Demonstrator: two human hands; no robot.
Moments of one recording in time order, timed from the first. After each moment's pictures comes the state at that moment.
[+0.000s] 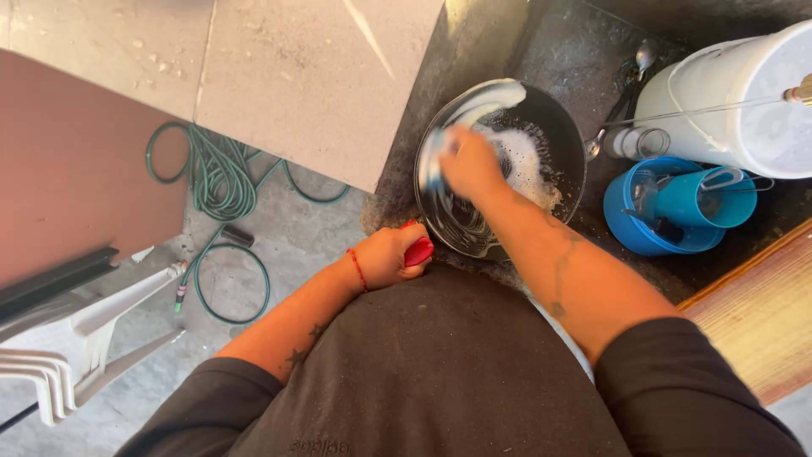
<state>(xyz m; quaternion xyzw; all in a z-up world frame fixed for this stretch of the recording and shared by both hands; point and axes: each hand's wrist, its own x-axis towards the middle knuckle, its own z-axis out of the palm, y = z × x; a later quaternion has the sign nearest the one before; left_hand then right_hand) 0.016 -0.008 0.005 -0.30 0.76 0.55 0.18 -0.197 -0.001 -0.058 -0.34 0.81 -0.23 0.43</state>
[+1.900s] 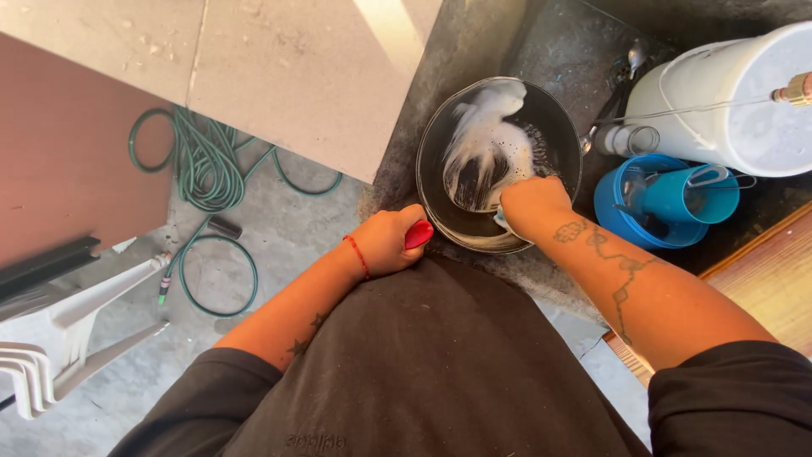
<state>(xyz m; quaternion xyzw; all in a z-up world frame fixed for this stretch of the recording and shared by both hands) 0.008 -0.015 0.020 -0.34 0.76 0.52 0.19 -0.259 0.094 -0.026 -0.63 0.64 0.30 0.32</state>
